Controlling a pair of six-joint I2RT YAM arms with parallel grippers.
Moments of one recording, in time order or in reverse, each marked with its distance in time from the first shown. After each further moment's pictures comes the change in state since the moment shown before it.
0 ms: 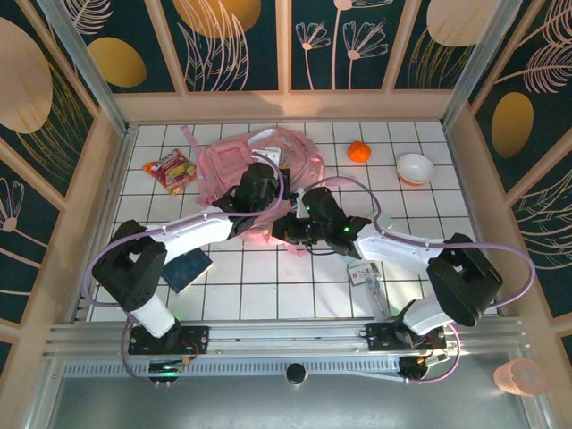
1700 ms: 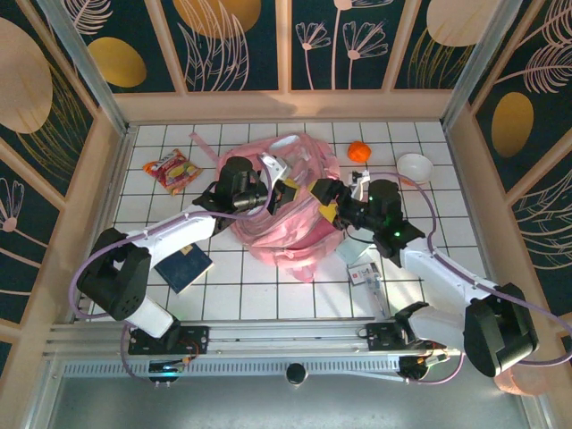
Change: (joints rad) left arm 0.114 -0.098 -0.059 -0.054 0.734 0.329; right arm -0.355 -0.344 -0.206 0.175 -0.103 0.233
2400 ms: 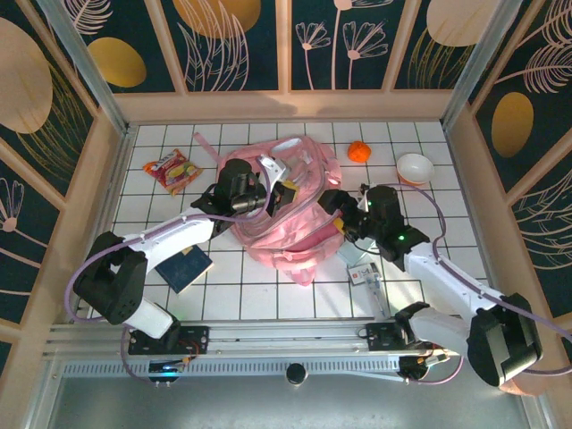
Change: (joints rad) left arm -0.006 -0.024 -0.017 -0.006 -0.034 -0.024; right arm -0.003 -0.044 -0.011 -0.271 0.165 -0.074
